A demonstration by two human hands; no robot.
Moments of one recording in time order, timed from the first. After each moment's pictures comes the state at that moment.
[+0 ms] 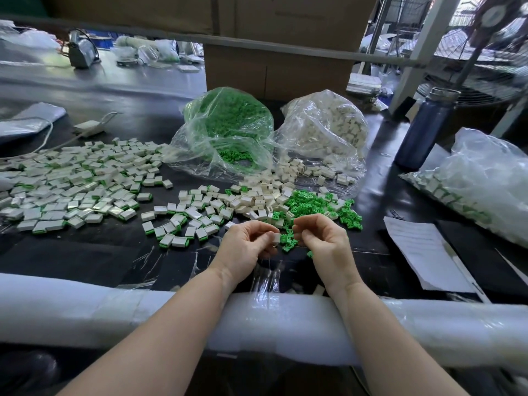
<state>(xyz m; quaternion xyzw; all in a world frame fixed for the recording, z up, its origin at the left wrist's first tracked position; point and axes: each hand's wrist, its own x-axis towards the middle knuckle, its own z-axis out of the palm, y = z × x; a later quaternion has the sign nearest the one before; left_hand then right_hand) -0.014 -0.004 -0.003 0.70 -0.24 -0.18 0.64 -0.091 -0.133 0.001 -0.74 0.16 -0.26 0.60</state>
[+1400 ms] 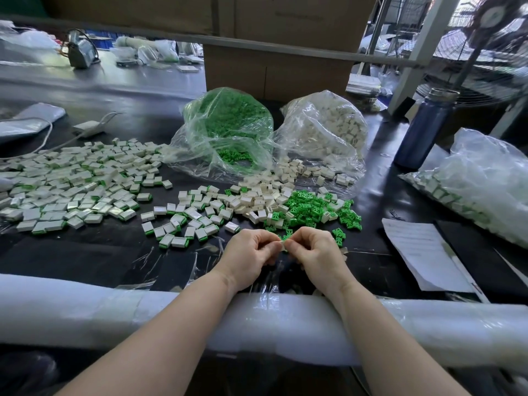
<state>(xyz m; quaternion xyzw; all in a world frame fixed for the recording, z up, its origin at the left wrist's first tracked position) -0.018 -0.005 -0.007 0.76 -0.30 -0.16 0.55 -0.088 -0.134 -0.008 -0.84 0.15 -0.18 0.49</state>
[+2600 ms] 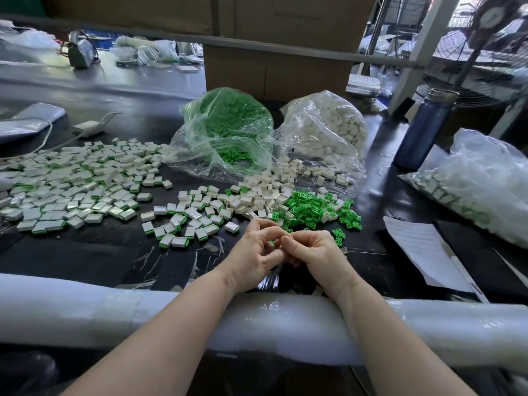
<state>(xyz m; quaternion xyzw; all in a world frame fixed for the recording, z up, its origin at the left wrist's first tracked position) -0.026 -0.005 0.005 0.74 -0.37 -0.17 0.54 -0.093 -0.131 0.001 -0.74 0.08 -0.11 0.66</state>
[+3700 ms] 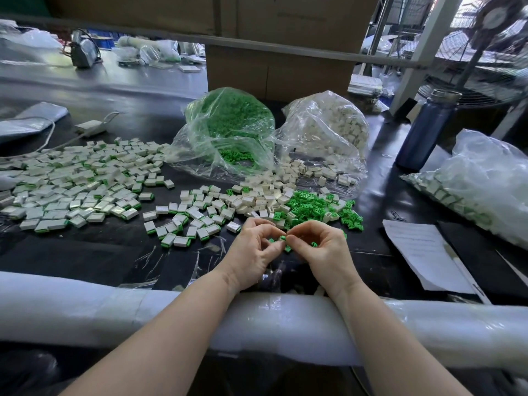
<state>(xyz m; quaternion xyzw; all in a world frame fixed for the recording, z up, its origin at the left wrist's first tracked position) -0.019 -0.006 -0.002 0.74 -0.33 -0.15 0.56 -0.093 -0.133 -0.001 -0.78 0.10 -0.24 0.57</state>
